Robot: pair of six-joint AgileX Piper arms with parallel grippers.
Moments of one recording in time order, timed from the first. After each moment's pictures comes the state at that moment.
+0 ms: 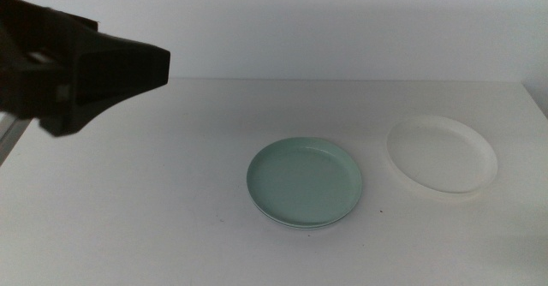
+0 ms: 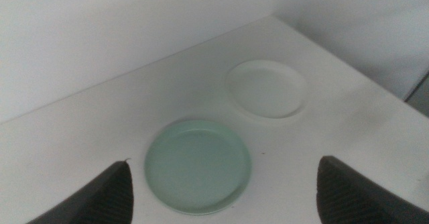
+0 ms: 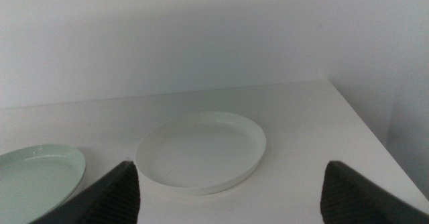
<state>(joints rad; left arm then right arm) -0.33 0.86 -1.14 -0.52 0.90 0.40 0.00 0.00 0.00 -0.01 0.19 0.10</state>
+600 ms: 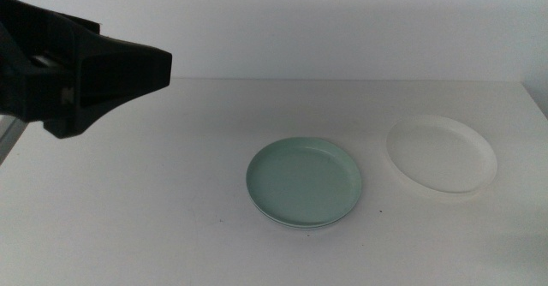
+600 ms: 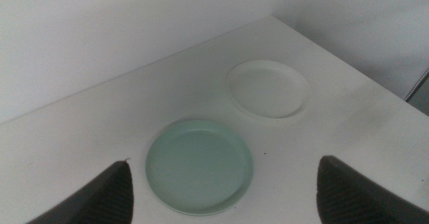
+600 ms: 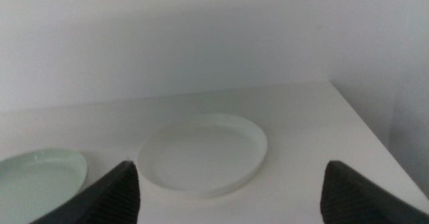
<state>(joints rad) -0.33 0.85 -1.13 -0.53 0.89 0.41 0.00 0.00 0.00 -0.01 0.19 0.11</state>
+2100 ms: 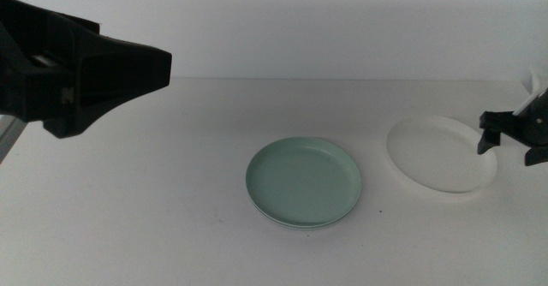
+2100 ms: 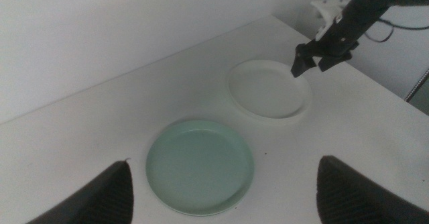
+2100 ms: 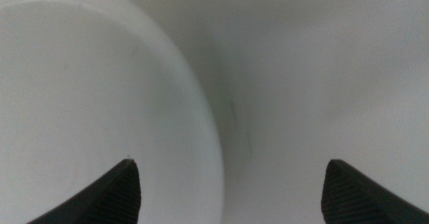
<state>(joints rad) -0.33 0.85 -1.13 -0.53 0.89 0.41 -0.13 1.98 -1.38 0.10 0.76 0.06</state>
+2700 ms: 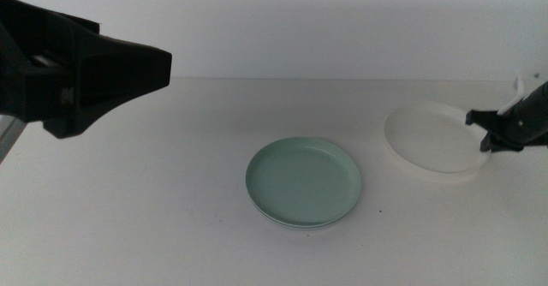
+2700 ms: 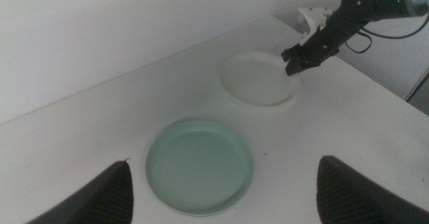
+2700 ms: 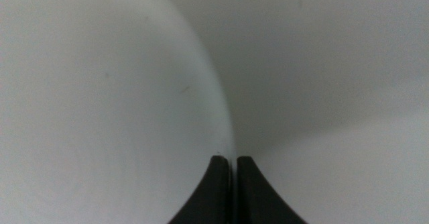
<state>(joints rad) -0.33 0.85 -1.13 -0.53 0.89 0.41 -0.13 2.08 -1.41 0.22 0.61 -0.02</state>
